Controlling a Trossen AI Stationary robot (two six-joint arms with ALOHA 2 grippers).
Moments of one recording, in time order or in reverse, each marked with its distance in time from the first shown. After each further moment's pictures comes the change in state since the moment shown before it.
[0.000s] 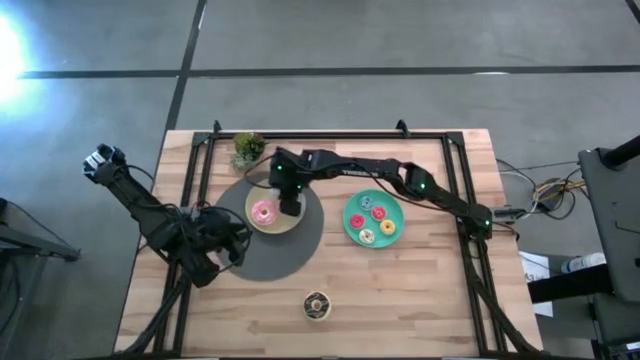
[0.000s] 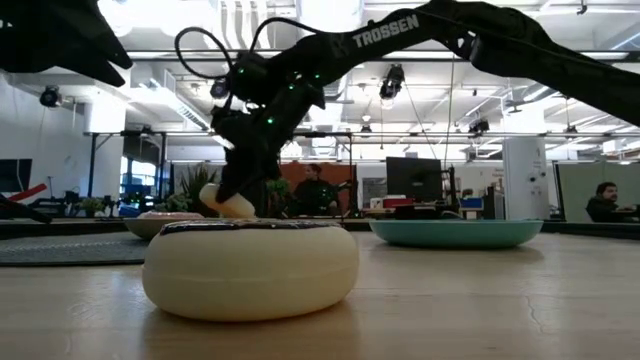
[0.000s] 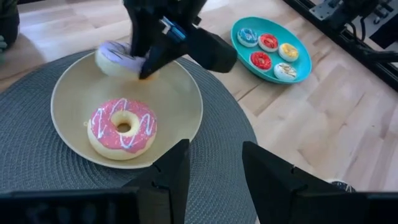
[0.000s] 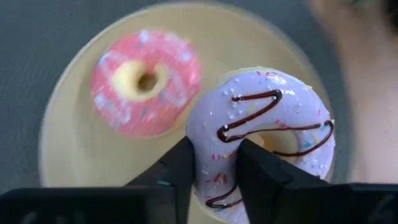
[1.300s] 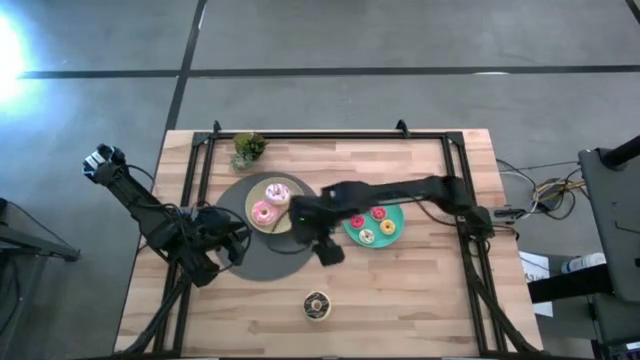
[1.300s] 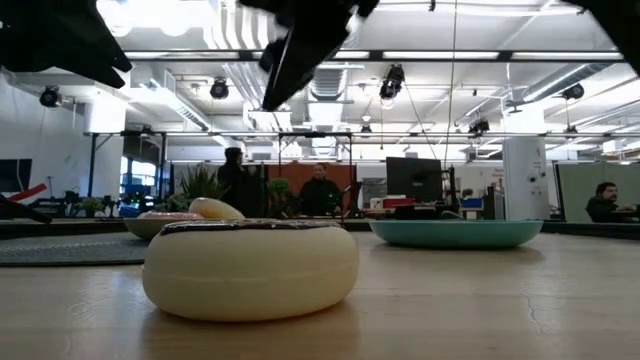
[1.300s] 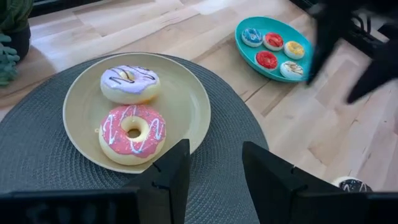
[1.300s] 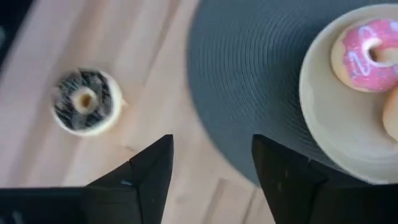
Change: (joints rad) left arm 0.000 -0.002 -0.001 -0.028 -0.008 0.032; right arm 0.285 -0.385 -0.271 -0.276 0.006 -0.151
